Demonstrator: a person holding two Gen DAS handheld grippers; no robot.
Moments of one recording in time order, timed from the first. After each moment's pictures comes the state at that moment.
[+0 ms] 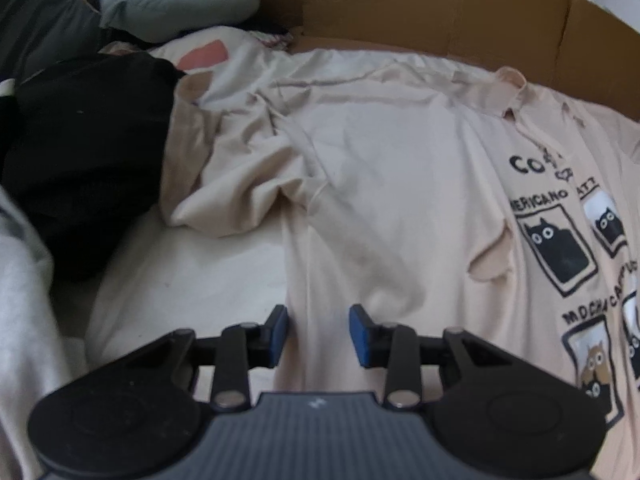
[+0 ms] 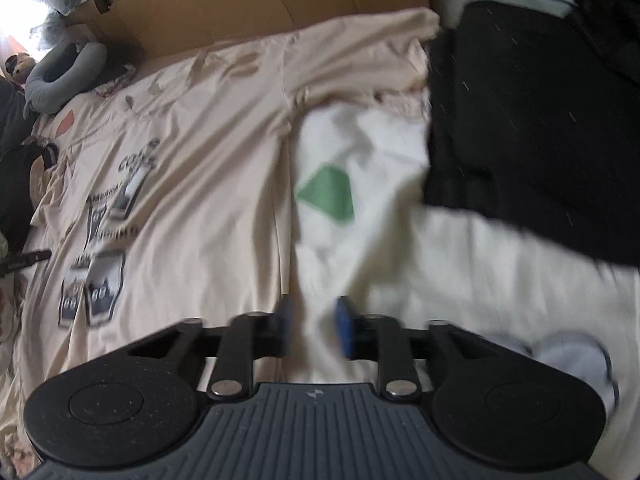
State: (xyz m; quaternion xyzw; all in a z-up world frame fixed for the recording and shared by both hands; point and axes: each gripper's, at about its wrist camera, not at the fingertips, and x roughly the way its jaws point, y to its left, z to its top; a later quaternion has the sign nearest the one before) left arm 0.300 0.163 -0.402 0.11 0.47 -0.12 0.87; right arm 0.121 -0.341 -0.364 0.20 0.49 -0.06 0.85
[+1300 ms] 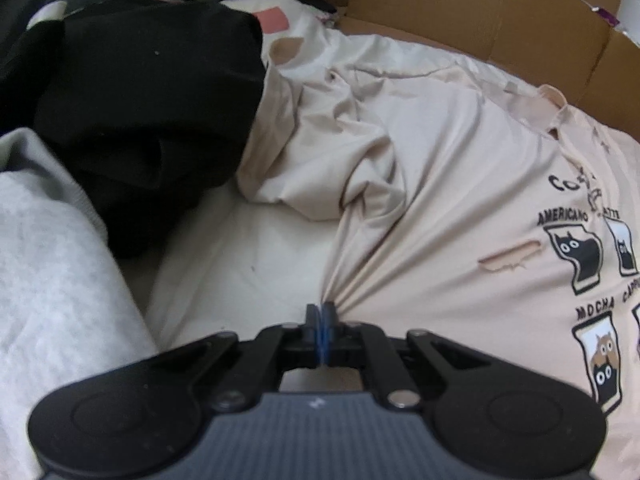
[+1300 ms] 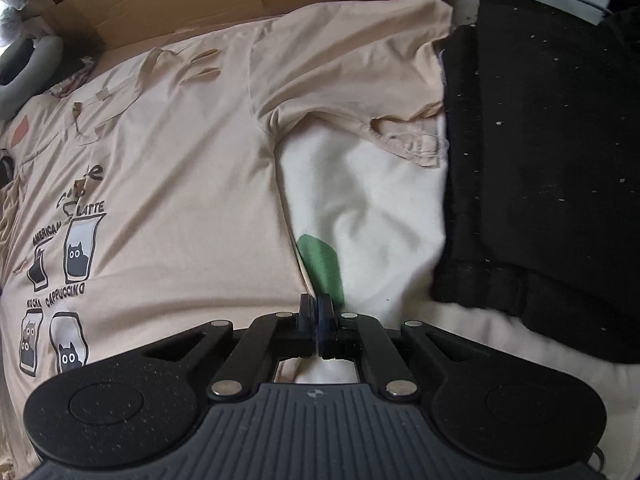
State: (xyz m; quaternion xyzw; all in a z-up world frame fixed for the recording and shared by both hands) left arm 0.321 0.238 -0.391 0.05 0.50 -0.11 0.86; right arm 0.196 -0.363 -0.382 0.20 0.54 -0.09 0.81
